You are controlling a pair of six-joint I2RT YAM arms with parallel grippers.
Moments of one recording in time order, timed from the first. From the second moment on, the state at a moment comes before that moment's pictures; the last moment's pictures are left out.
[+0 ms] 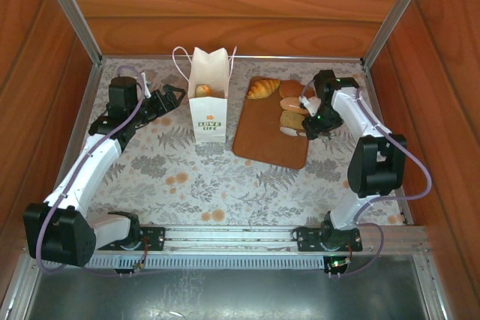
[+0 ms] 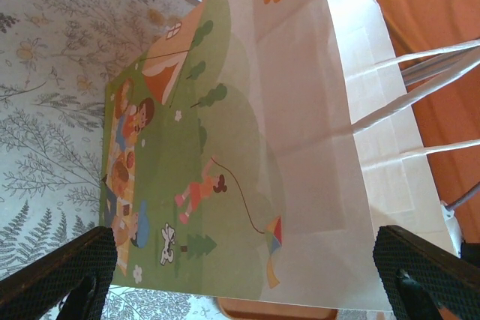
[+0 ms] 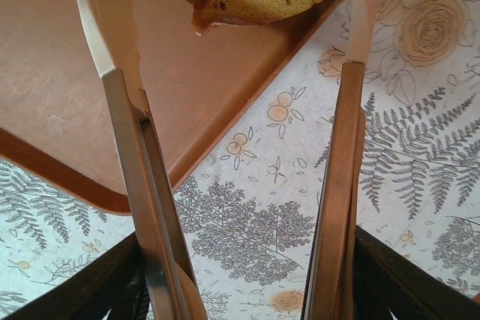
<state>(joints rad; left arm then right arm) -0.18 1.19 0.96 -0.27 0.42 -0.69 0.15 1.73 1.43 -1.22 0.04 -0.39</state>
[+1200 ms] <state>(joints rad) -0.17 1.15 0.97 -0.29 0.44 -0.69 0.24 1.45 1.41 -1.29 -0.05 -0.28</state>
